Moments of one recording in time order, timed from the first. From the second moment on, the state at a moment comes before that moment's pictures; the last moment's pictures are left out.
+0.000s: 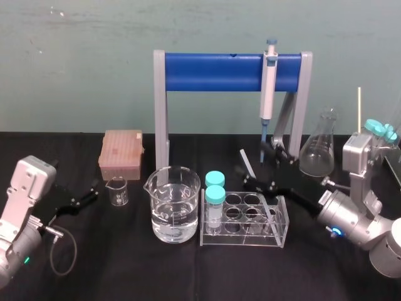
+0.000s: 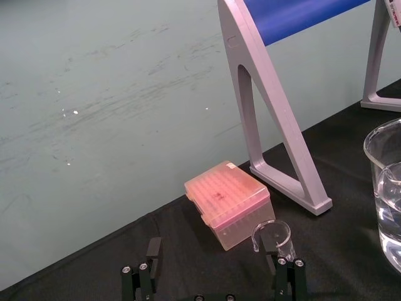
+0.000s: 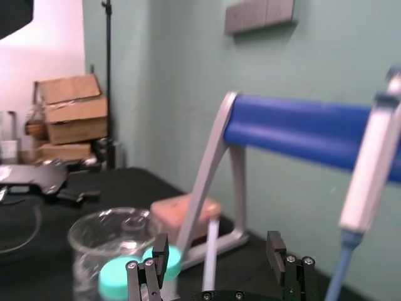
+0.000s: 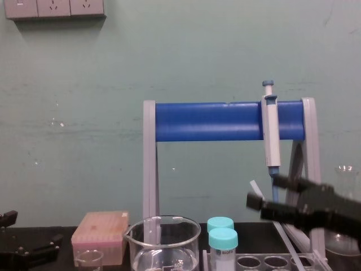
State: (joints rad) left arm -0.20 0.60 0.45 -1.41 -0.25 -0.12 0.03; right arm 0.45 0.36 -0.39 -1.04 0.48 -0.37 0.74
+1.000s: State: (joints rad) left arm -0.20 0.60 0.45 -1.41 -0.25 -0.12 0.03; right arm 0.34 0.34 -0.18 -1.17 0.34 -0.01 0.25
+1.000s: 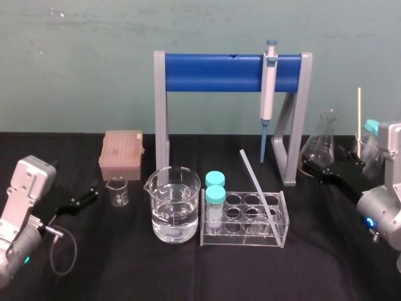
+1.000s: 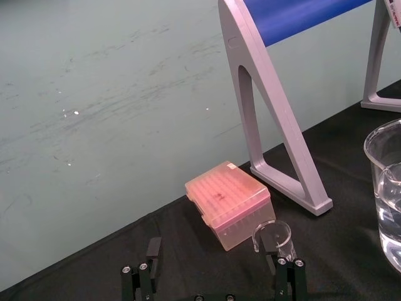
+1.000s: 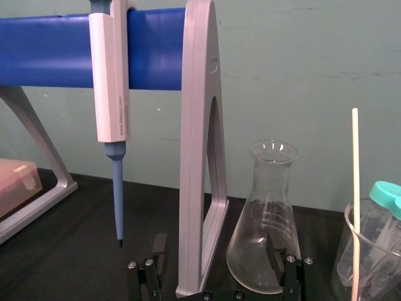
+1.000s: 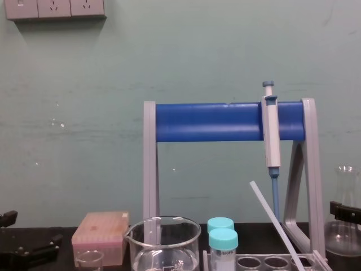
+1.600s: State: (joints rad) left arm -0.20 0.60 0.45 -1.41 -0.25 -0.12 0.03; right arm 0.34 0.34 -0.18 -1.18 0.34 -0.02 0.25
